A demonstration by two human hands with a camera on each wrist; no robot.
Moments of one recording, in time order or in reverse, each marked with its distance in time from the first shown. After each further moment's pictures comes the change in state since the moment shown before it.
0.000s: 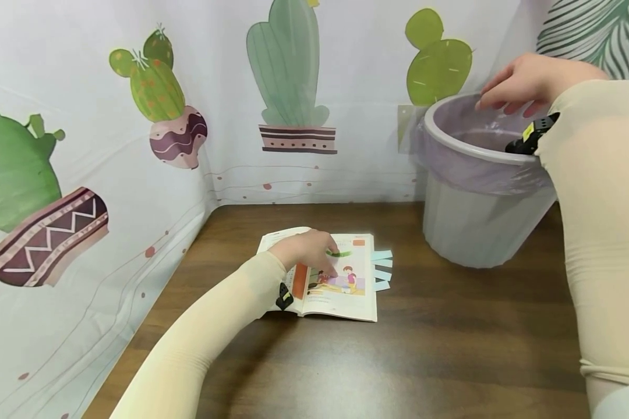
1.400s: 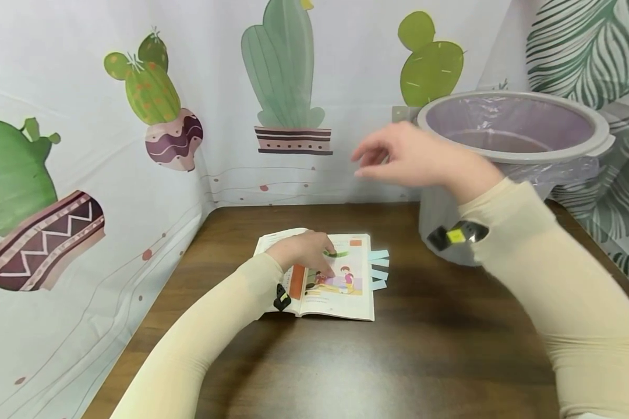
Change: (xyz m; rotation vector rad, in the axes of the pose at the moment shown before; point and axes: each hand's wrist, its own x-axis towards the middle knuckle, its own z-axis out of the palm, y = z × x) left_hand 0.006 0.002 0.001 -0.026 -0.001 0.014; right_hand -0.059 -0.178 0.129 0.038 0.284 -0.564
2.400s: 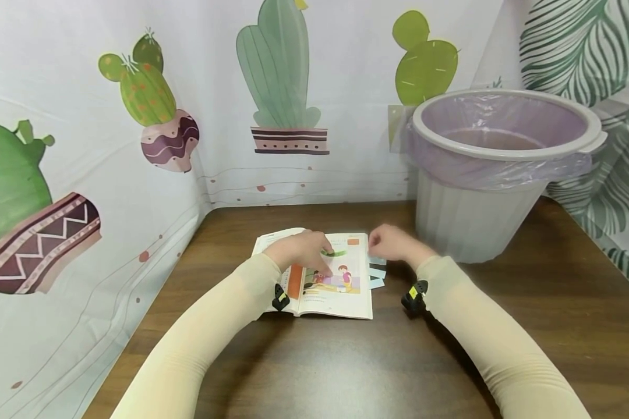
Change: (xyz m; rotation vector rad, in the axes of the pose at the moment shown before) left_hand 0.004 0.002 0.000 0.082 0.008 -0.011; right_hand -0.011 0.121 0.219 0.206 -0.154 0.387
